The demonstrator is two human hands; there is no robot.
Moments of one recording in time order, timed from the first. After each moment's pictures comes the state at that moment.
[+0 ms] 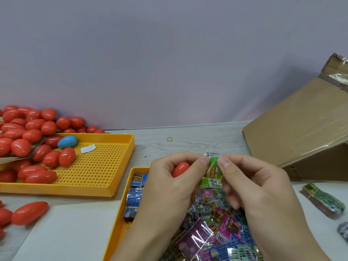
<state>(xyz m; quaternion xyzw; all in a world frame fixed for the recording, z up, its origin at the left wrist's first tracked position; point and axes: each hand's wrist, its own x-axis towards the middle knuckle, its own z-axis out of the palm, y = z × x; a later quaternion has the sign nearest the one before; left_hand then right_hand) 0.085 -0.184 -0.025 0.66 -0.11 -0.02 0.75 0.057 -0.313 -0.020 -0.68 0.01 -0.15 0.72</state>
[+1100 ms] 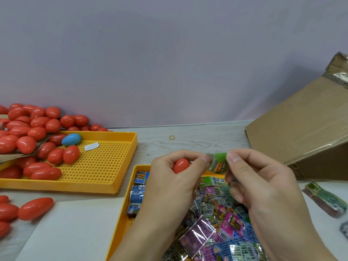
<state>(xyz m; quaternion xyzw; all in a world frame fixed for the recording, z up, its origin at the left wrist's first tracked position) 0.085 -0.183 -0.025 0.66 -0.07 -0.02 0.75 0.060 -0.318 -0.030 -0.65 0.00 -0.15 0.74</state>
